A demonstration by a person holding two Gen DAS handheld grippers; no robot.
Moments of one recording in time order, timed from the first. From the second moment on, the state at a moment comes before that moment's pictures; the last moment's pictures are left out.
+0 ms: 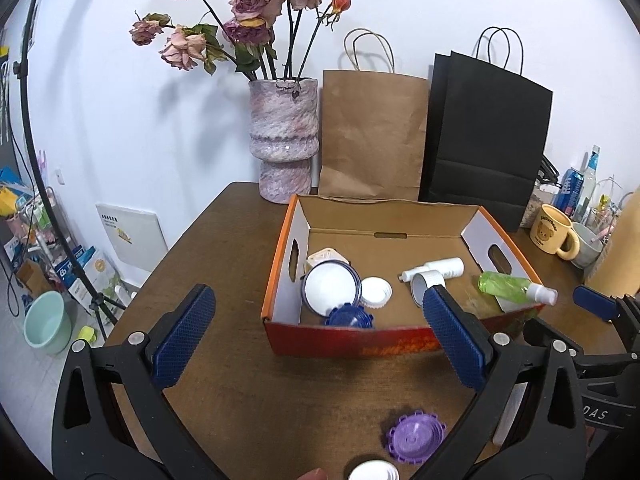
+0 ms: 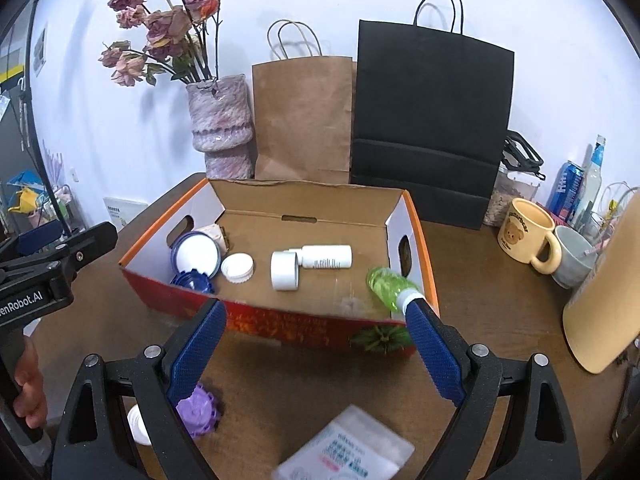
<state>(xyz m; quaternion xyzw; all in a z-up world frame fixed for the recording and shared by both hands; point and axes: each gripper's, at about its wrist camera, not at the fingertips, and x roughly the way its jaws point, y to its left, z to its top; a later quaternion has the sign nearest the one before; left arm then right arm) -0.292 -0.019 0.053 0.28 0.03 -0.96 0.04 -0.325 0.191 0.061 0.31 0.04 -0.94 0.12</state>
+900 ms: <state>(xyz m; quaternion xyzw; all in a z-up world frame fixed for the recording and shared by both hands) -0.219 -0.015 0.014 0.31 0.01 -0.95 0.02 -0.244 0.206 0.015 0.36 0.07 -0.92 0.10</state>
